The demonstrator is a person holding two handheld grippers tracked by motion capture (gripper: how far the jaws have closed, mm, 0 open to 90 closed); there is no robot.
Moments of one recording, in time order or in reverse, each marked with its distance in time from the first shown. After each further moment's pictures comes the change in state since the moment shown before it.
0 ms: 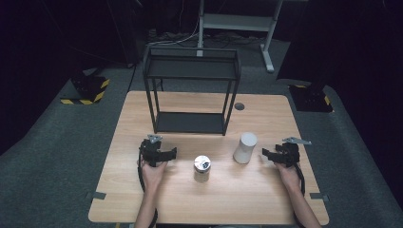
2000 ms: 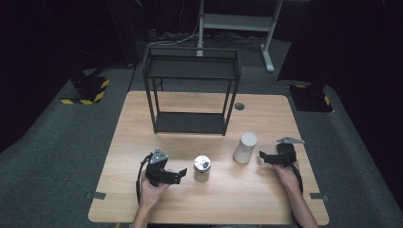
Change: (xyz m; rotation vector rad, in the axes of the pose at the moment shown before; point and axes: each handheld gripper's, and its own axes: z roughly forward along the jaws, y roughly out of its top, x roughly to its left) left arm 0.004 -0.030 -0.058 -0.047 -0.366 0.212; right arm 0.019 0.010 0.006 0.060 -0.060 -0.094
